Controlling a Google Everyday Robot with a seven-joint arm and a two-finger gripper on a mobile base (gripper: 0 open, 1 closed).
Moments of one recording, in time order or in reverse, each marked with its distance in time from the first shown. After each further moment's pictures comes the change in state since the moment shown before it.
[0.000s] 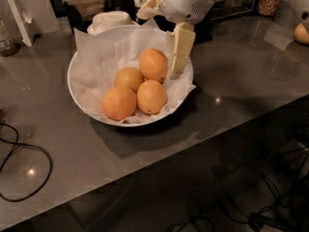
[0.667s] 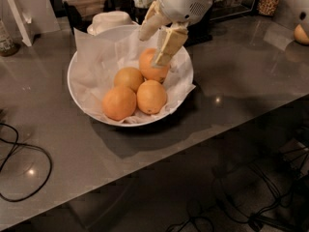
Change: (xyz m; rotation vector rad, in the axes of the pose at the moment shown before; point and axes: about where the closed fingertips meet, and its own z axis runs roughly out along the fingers) arm 0.000 -0.004 0.002 0.007 -0.005 -0.001
